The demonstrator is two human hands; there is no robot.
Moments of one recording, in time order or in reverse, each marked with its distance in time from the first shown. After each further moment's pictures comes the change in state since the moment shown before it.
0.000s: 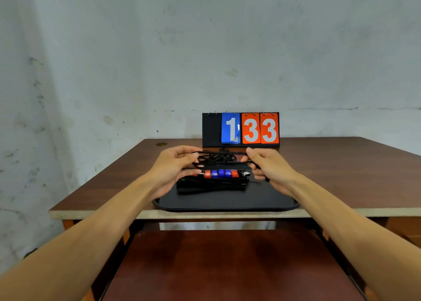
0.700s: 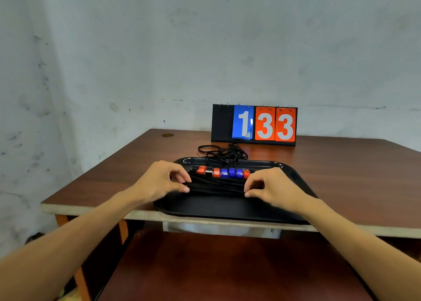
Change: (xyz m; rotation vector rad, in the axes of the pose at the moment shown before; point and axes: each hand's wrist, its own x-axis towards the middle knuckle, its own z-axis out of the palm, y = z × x) left_hand 0.023 -0.046 -0.060 0.976 -0.065 0.137; right_hand 0.034 0.055 0.007 -0.829 -0.207 -0.321
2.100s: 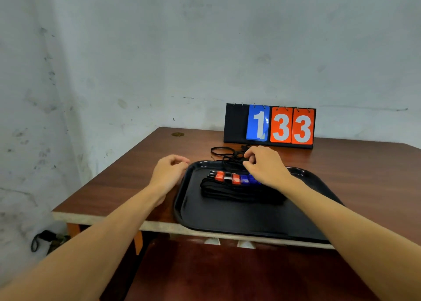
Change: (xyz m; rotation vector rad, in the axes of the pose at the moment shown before) left_hand 0.041 -0.041 0.004 -0.549 0.350 -0.382; right_hand 0.099 -0.016 0.020 -0.198 0.227 0.174
